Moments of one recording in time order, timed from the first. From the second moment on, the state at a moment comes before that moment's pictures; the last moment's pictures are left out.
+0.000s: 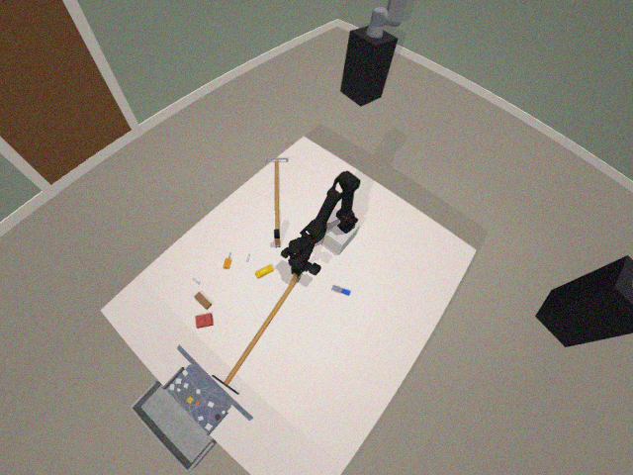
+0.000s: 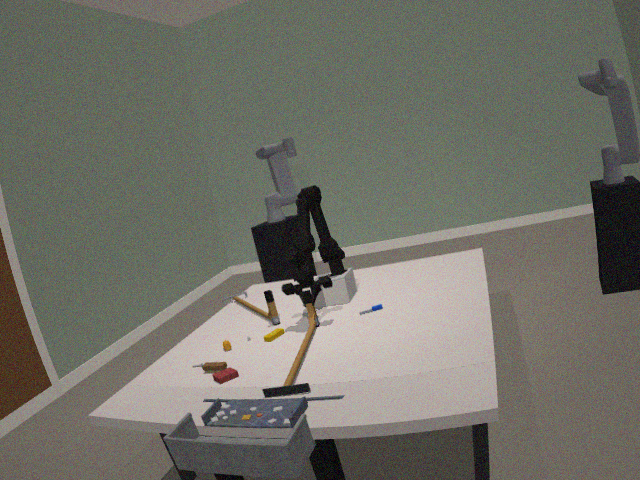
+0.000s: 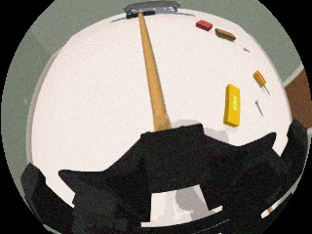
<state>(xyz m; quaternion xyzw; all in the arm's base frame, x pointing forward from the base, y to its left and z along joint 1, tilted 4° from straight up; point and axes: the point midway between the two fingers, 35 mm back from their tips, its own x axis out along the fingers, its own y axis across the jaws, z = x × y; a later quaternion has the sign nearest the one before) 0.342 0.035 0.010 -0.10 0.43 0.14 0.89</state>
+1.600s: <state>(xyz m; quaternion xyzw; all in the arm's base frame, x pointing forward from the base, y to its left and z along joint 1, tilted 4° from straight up) 0.320 0.017 0.015 -0.08 0.44 0.08 0.89</state>
